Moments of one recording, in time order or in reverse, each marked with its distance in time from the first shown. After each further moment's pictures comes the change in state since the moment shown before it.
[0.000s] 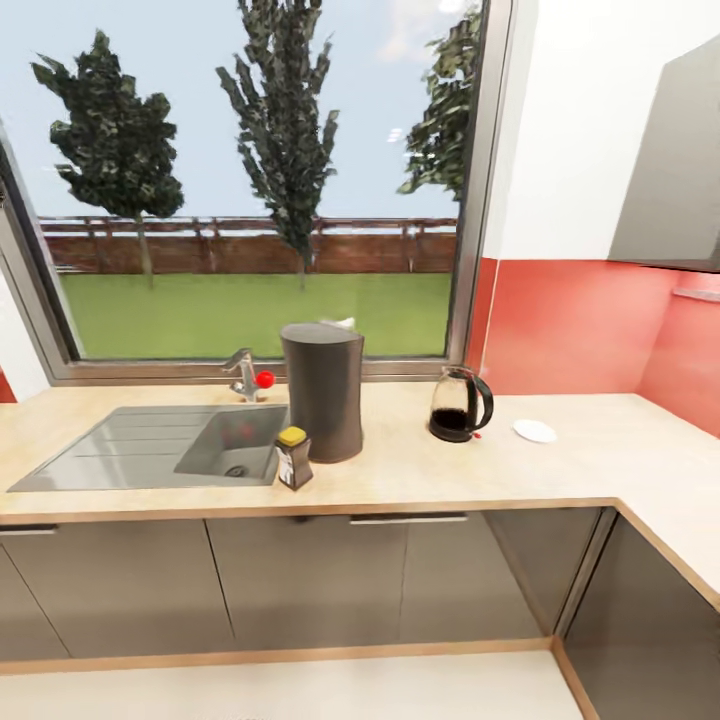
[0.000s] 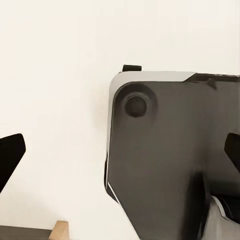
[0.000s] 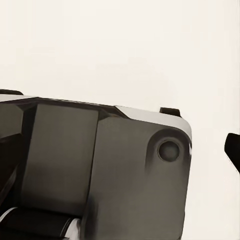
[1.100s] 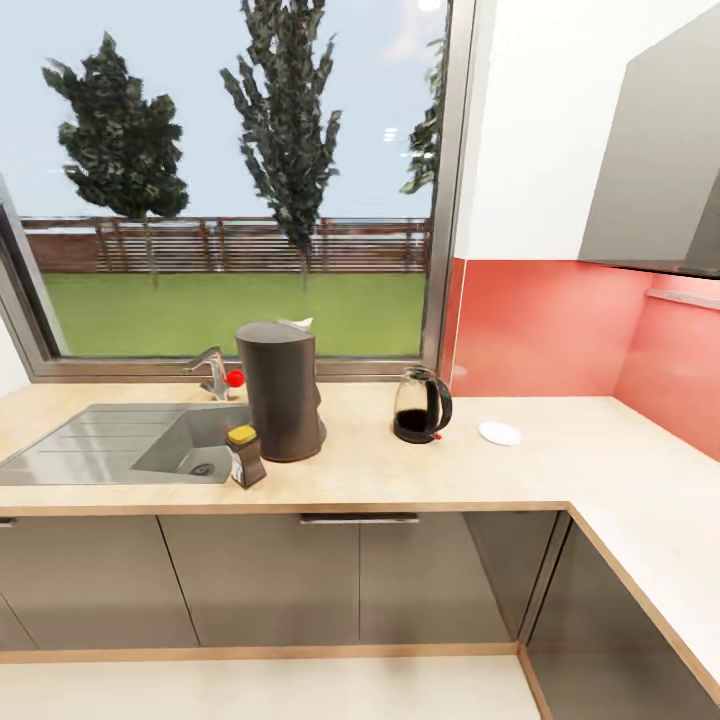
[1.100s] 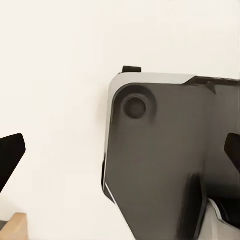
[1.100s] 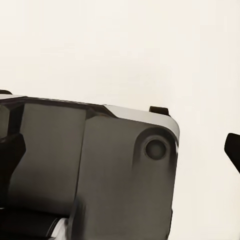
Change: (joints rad) left arm 0.000 0.002 0.000 -0.002 0.025 -0.002 -0.001; right arm 0.000 -0.027 -0.001 -0.002 0.000 0.000 0.000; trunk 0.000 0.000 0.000
